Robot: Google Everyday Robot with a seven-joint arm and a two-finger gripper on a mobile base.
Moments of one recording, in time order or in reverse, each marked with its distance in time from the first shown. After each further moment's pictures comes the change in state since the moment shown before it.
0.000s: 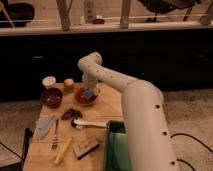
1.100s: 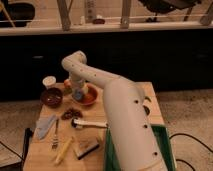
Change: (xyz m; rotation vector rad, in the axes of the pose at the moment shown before) arm -0.056 -0.049 0.008 -0.070 -0.024 -0.234
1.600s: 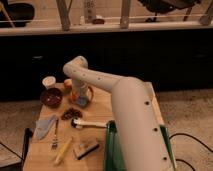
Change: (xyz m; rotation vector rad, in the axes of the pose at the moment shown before) arm -0.016 0.048 -0.003 -0.057 0.000 -0.014
